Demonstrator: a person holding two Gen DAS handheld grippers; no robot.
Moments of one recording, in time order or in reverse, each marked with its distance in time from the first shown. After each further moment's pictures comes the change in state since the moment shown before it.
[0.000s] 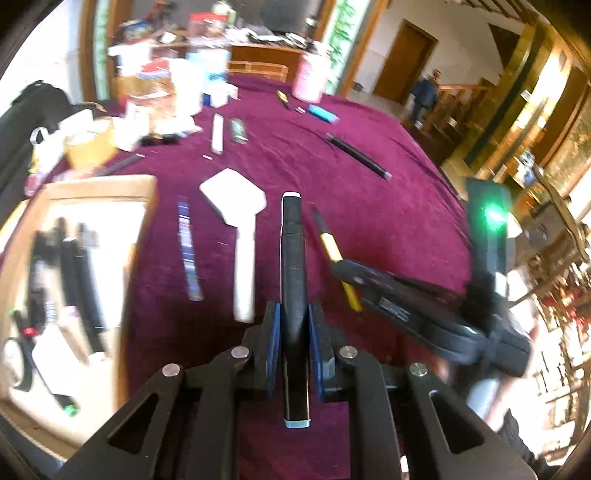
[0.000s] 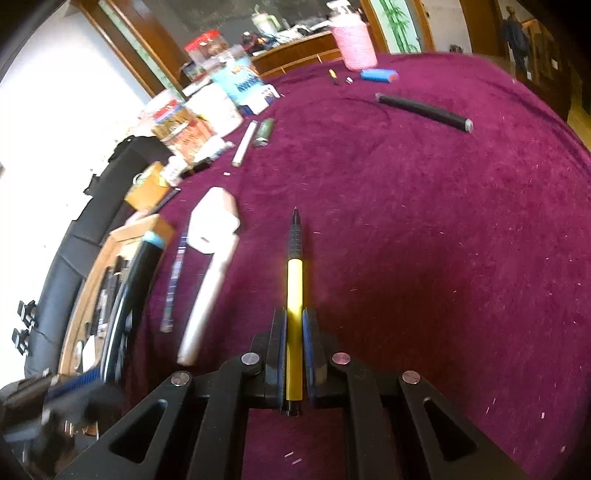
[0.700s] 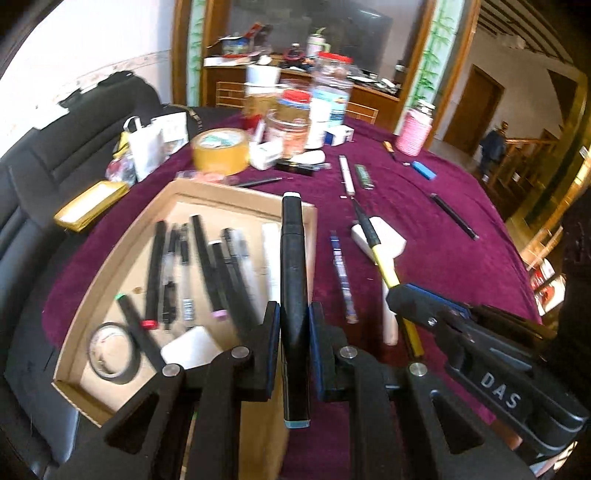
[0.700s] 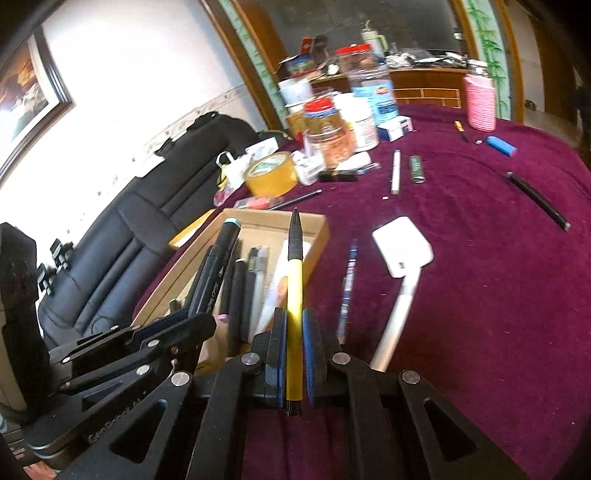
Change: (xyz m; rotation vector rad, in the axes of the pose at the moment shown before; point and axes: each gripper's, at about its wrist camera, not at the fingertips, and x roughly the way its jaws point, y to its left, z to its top) left arm -0.053 0.109 -0.011 -0.181 -0.132 0.229; right arm -0.014 0.156 -0.009 -0.269 -0.020 0.154
